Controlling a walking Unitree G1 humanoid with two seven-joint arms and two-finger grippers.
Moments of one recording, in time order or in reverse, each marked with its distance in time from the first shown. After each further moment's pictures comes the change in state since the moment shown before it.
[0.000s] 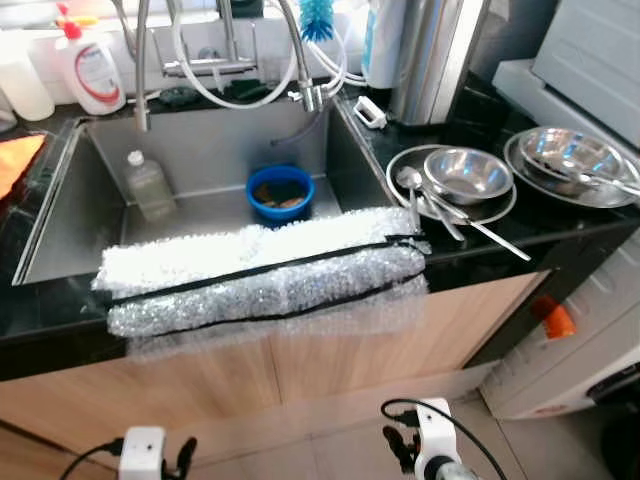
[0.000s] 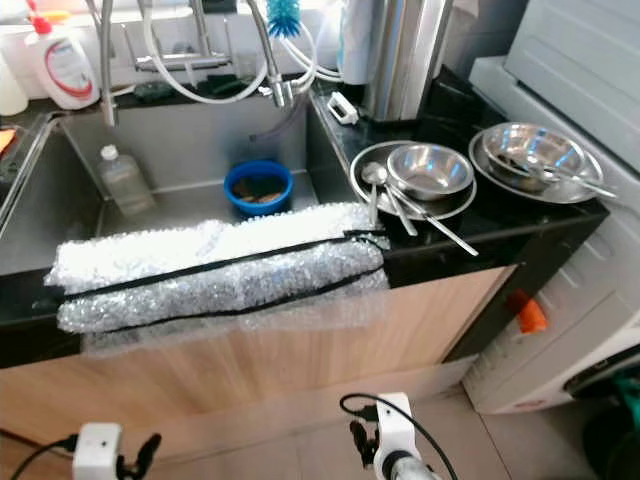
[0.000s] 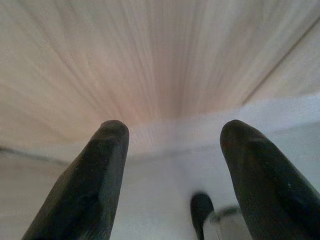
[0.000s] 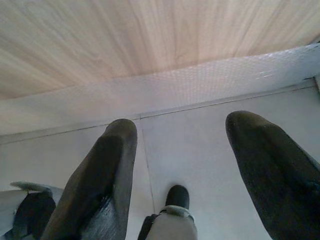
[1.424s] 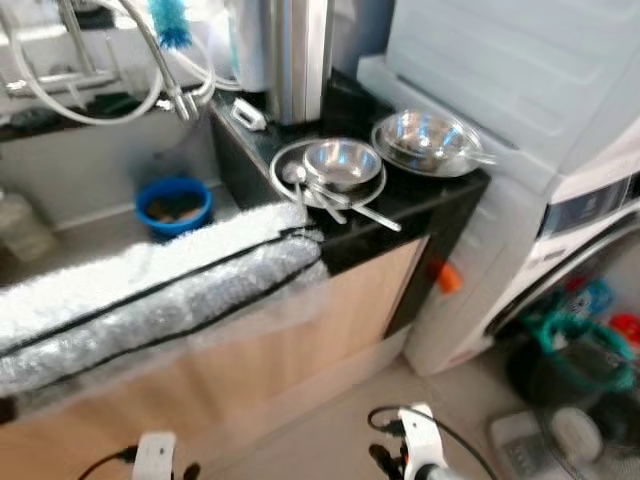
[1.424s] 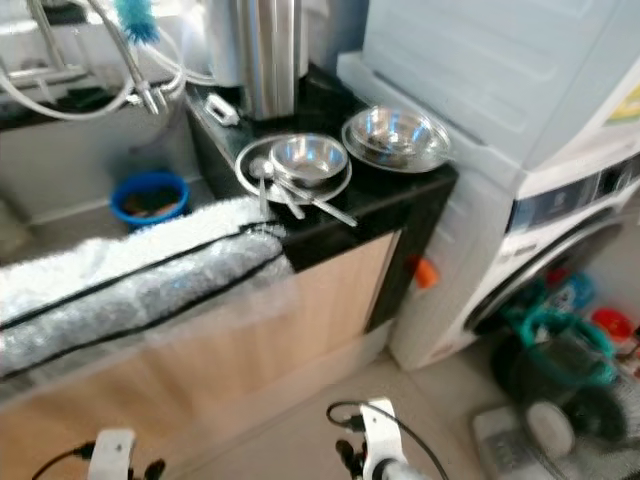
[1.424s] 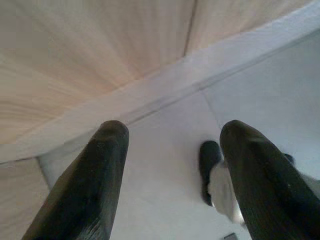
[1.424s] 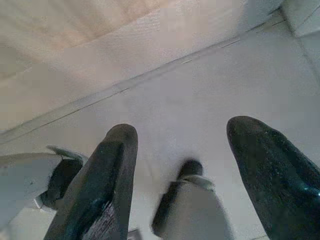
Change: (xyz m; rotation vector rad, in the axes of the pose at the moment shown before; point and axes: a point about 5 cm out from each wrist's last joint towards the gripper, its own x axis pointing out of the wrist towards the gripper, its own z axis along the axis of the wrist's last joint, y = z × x) left arm 0.013 -0.013 -0.020 -0.025 0.290 0.016; right arm 0.001 0.011 -0.011 -0.024 0.150 0.098
